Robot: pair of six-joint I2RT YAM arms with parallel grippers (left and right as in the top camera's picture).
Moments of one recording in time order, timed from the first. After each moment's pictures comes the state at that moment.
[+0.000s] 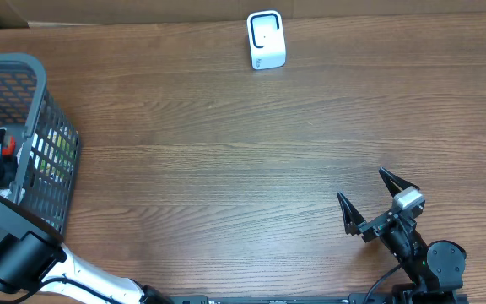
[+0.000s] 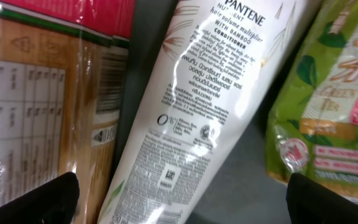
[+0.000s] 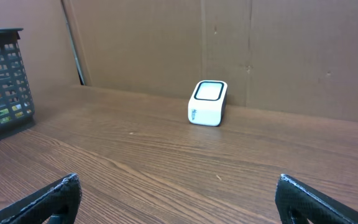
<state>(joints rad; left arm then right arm) 0.88 2.04 1.67 -0.96 0.04 0.71 0.09 0.01 0.02 0.00 -0.44 0.07</state>
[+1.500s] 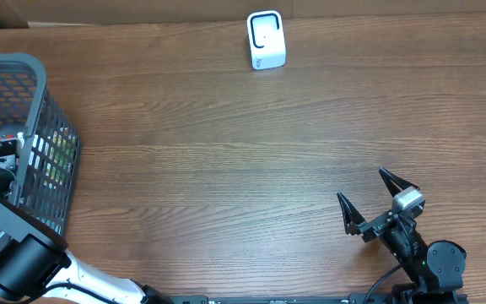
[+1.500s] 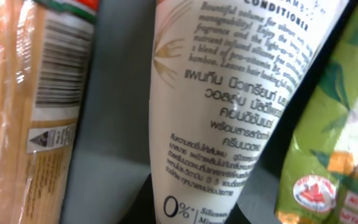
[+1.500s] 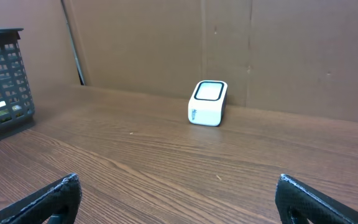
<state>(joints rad) 0.88 1.99 1.42 -0.72 0.07 0.63 0.09 0.01 0.02 0.00 -0.44 0.07</state>
